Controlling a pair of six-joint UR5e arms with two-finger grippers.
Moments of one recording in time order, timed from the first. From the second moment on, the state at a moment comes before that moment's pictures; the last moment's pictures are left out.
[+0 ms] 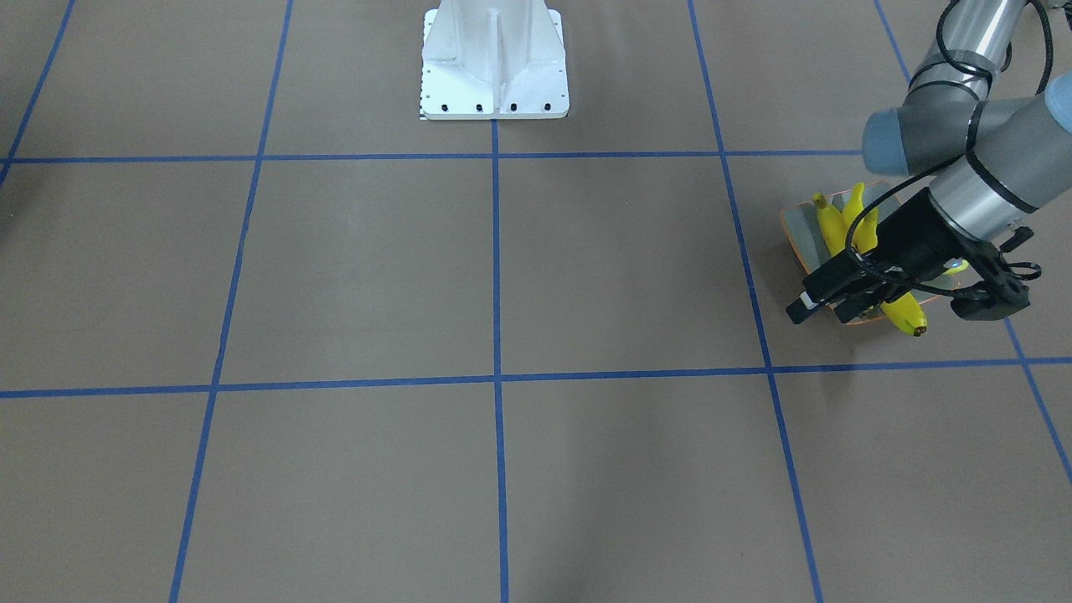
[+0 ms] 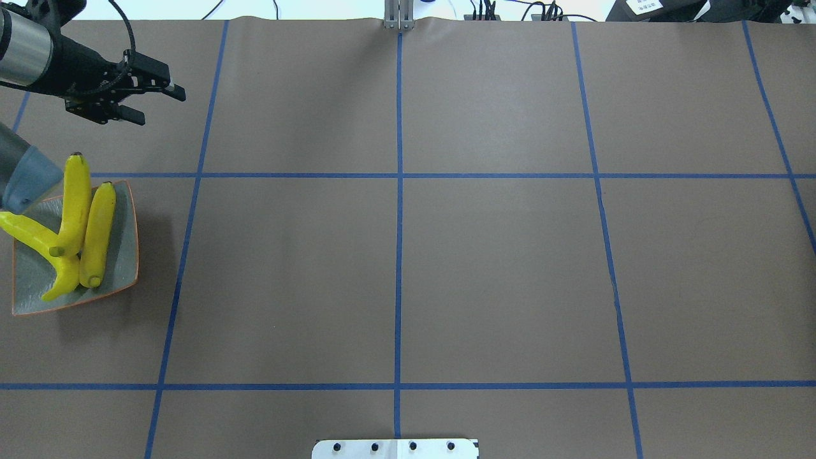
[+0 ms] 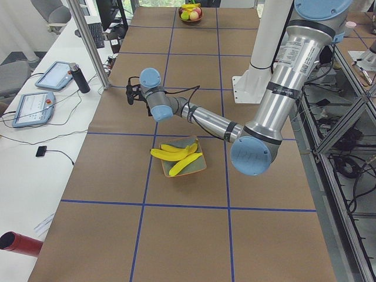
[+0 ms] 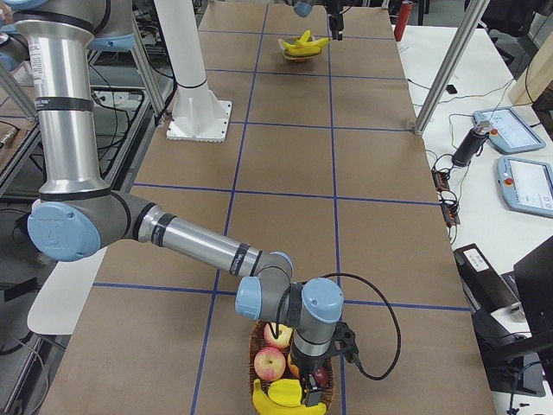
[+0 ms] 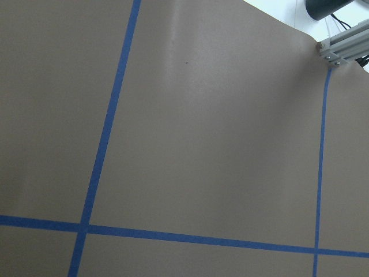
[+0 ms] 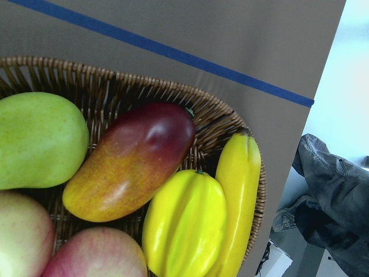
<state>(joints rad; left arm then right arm) -1.09 -1.92 -1.58 -2.31 -2.35 -1.30 1.66 -1.48 1.15 -1.35 1.96 -0.37</state>
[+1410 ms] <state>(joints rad) -1.07 -1.92 -1.57 -2.31 -2.35 -1.30 1.59 -1.34 0.82 -1.06 1.87 -0.02</state>
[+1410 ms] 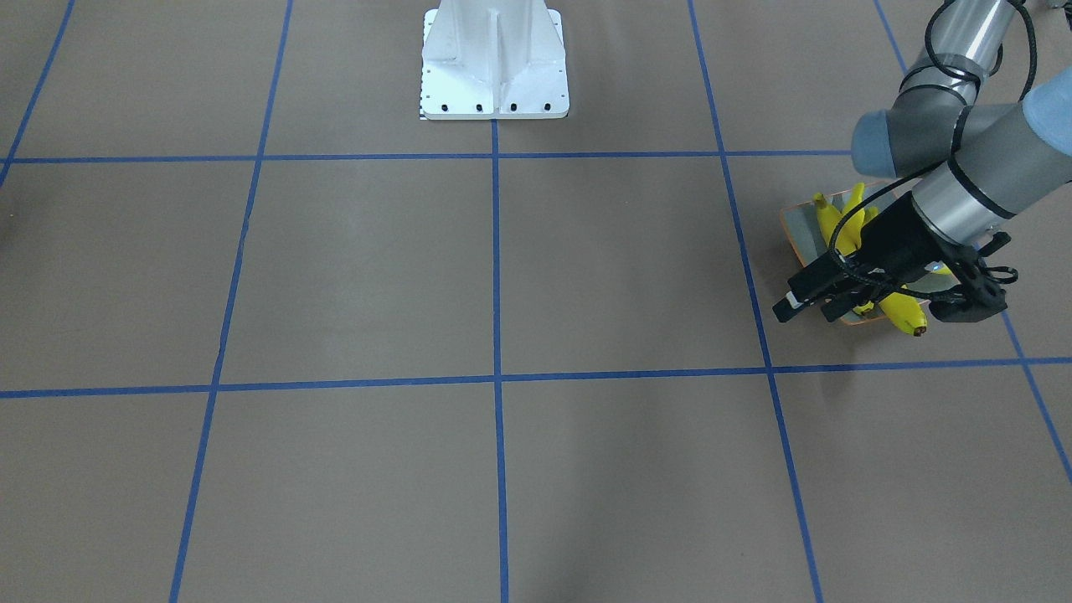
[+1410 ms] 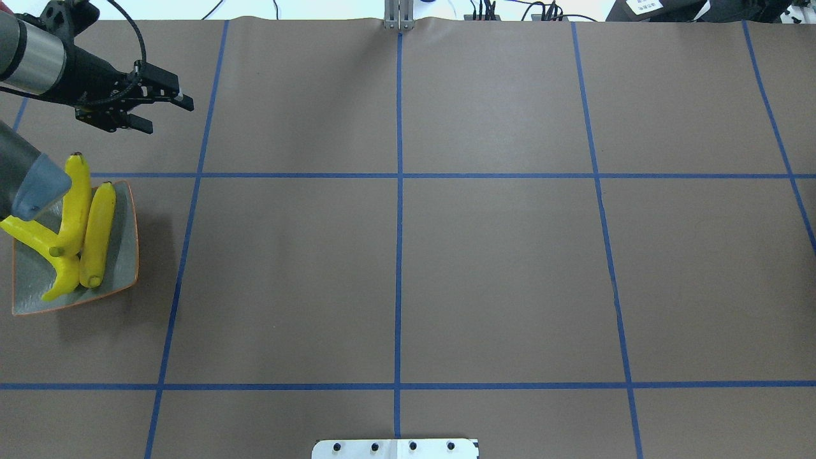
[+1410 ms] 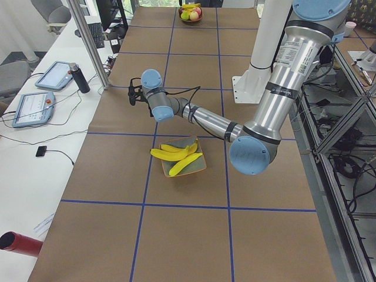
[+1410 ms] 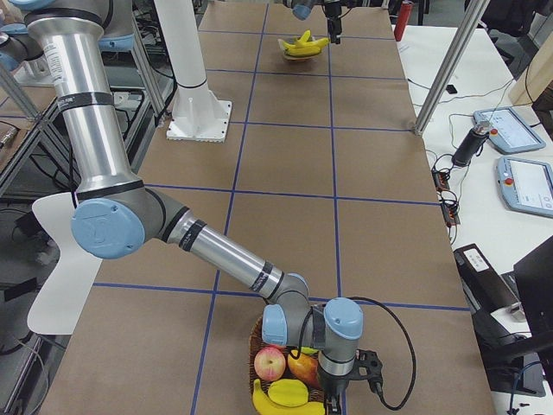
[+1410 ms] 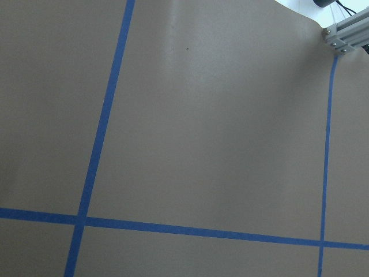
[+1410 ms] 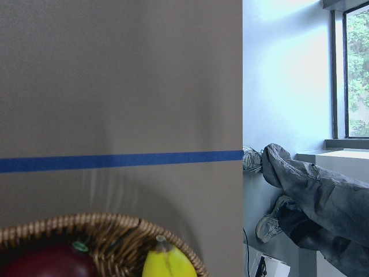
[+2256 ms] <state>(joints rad) -1.05 -1.92 -1.57 -2.31 -2.35 -1.30 1.54 -1.34 0.73 -0.99 1.83 -0.01</state>
